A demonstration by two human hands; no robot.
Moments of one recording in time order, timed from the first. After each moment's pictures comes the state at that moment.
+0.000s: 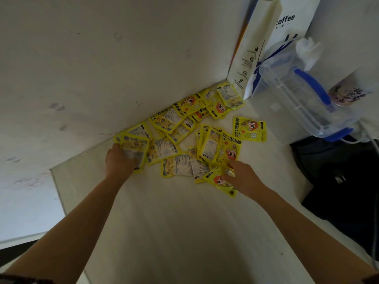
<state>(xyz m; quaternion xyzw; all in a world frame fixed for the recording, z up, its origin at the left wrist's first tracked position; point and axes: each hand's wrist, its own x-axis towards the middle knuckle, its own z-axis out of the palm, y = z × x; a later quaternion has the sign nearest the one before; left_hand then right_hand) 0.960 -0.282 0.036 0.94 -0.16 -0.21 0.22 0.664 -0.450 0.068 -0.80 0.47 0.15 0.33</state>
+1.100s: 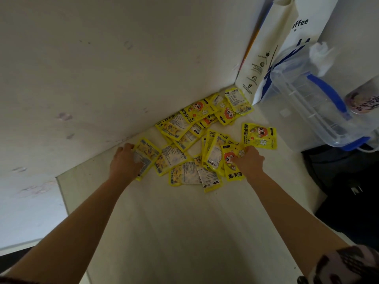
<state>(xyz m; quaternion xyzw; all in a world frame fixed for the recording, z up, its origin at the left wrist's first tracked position) 0.982 -0.294 0.044 0.92 -0.28 -0.23 0.13 0.717 -0.494 0.045 -0.62 0.69 0.02 0.39</state>
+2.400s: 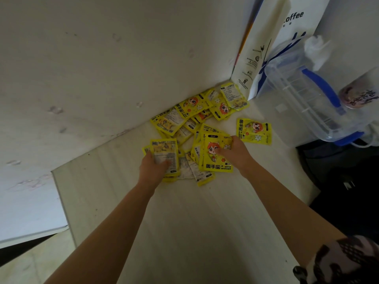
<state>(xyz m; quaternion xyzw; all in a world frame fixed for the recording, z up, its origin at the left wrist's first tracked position) 0.891 -0.319 0.042 0.84 -0.10 -0.36 0.39 0.724 -0.490 0.068 -0.60 0.57 -0.04 0.57</state>
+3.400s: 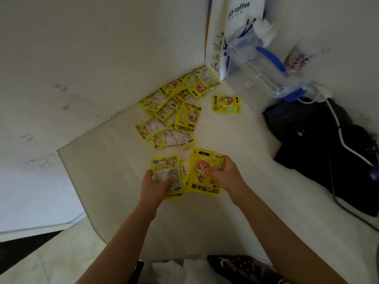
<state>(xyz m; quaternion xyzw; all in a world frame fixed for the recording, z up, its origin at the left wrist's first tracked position) 0.755 -0.200 0.081 0.79 -0.07 -0.41 0.45 0.598 -0.326 0.119 -0.49 0.55 -0.13 0.67</state>
